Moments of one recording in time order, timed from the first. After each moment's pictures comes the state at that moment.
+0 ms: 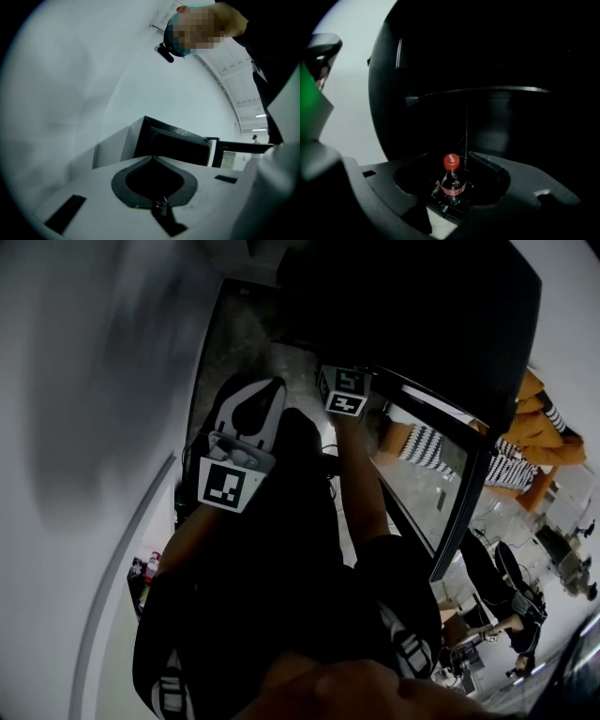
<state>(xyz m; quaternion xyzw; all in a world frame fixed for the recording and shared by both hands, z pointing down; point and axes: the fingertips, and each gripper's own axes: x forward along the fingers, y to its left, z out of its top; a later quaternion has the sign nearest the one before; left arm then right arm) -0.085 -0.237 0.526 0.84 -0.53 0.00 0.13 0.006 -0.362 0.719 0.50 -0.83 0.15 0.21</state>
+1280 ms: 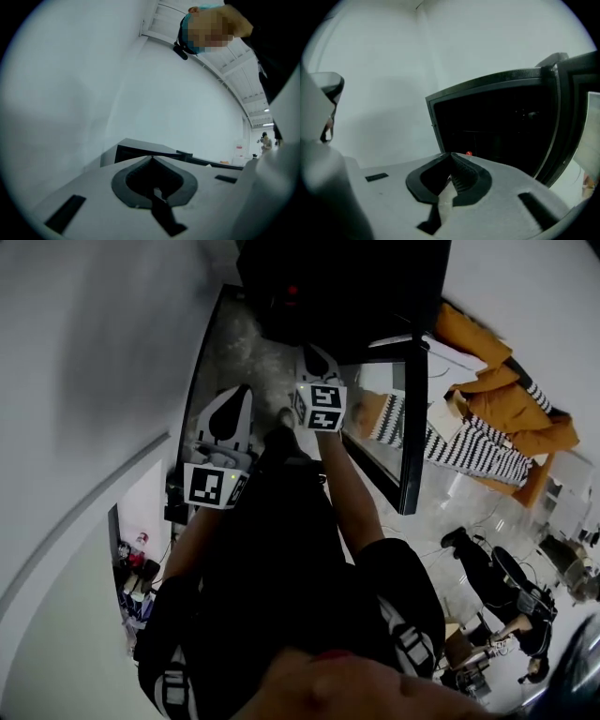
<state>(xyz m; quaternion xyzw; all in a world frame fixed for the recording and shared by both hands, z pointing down) -0.008 -0.082 0.388 0.79 -0.61 -0.03 0.10 0.071 -0.183 0.570 0.45 -0.85 0.20 0.16</state>
